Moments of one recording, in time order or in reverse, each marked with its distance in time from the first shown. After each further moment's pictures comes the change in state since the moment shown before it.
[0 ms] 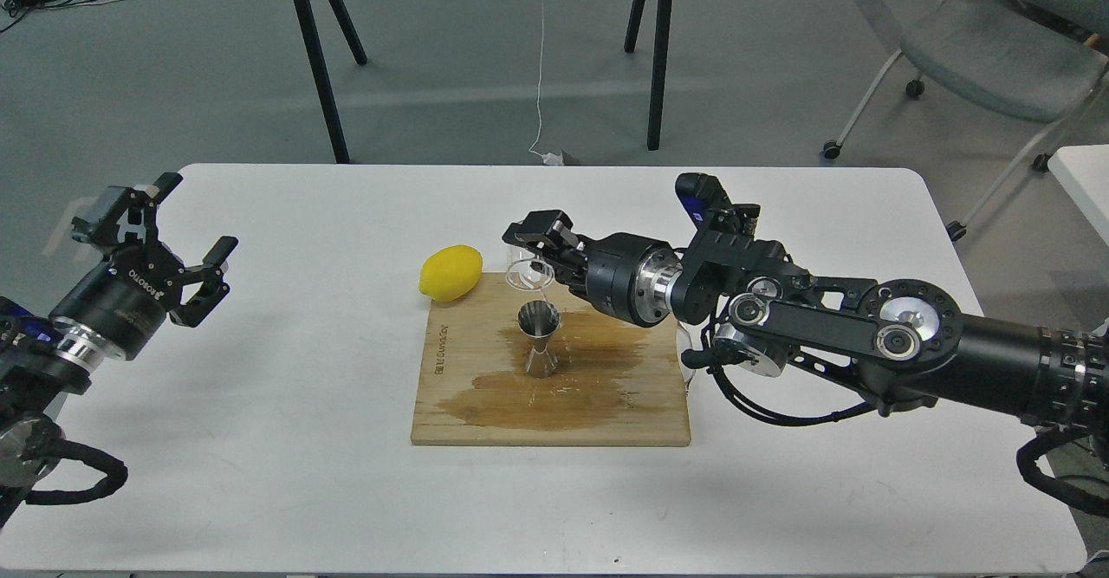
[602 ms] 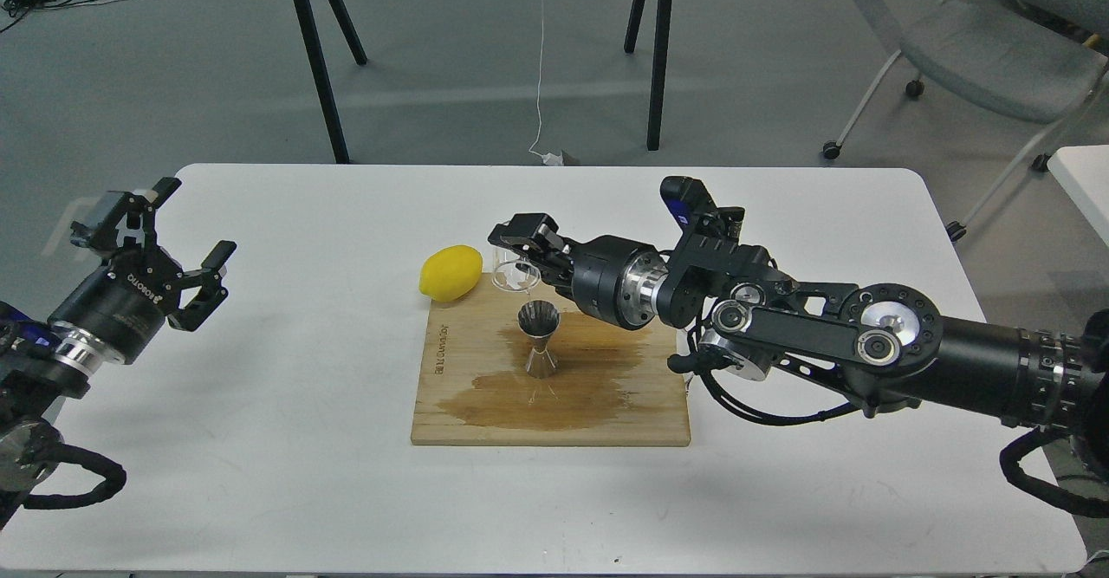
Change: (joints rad) left arm 0.008 0.001 0.000 0.002 -0.001 0.000 0.000; right arm 0.002 0.020 -0.011 -0.013 -0.039 -0.002 0.019
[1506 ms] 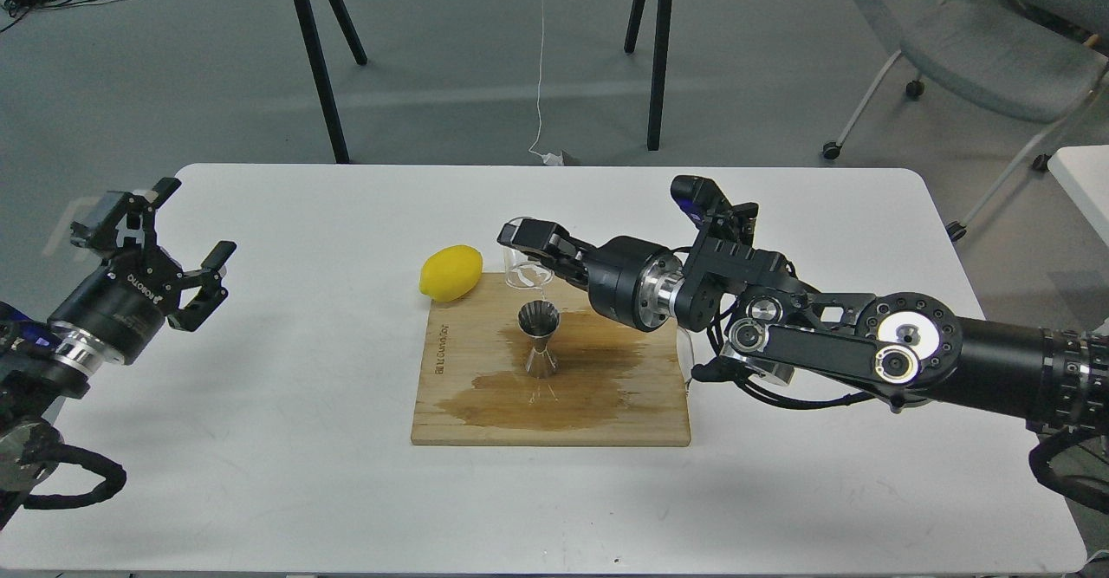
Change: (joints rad) left arm 0.000 0.000 0.000 0.000 0.000 0.000 0.000; right arm 0.007 -0.064 -0.042 0.031 -0.111 0.005 0.071
